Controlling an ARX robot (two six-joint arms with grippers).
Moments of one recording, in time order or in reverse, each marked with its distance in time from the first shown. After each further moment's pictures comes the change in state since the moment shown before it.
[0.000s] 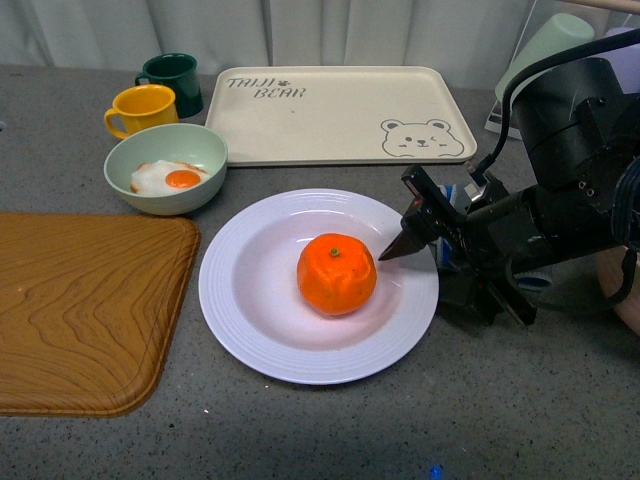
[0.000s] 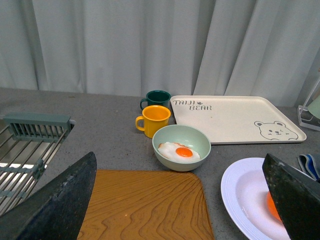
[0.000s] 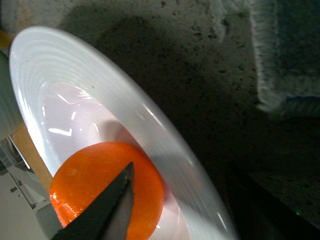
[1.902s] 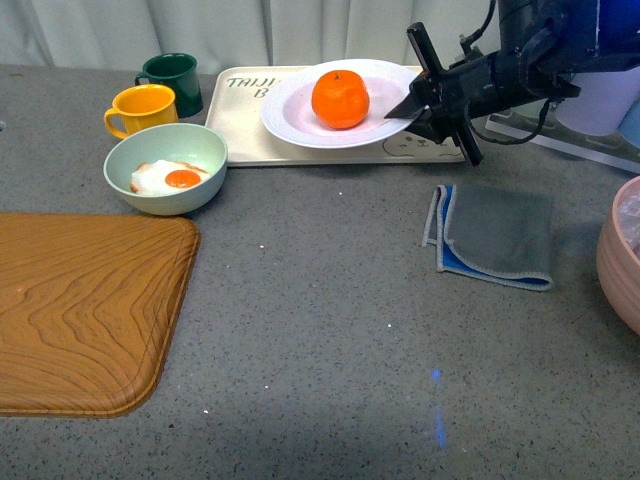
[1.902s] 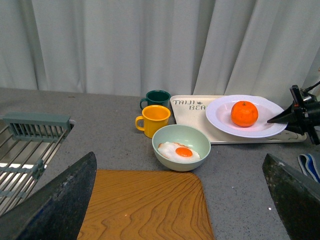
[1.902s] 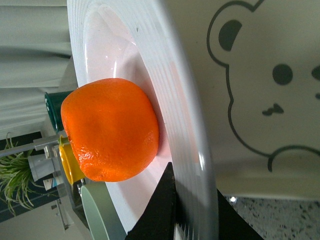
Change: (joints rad) left arm 0.000 0.000 0.000 0.000 0.000 0.000; right arm -0.101 0.481 1.016 -0.204 -0.078 0.071
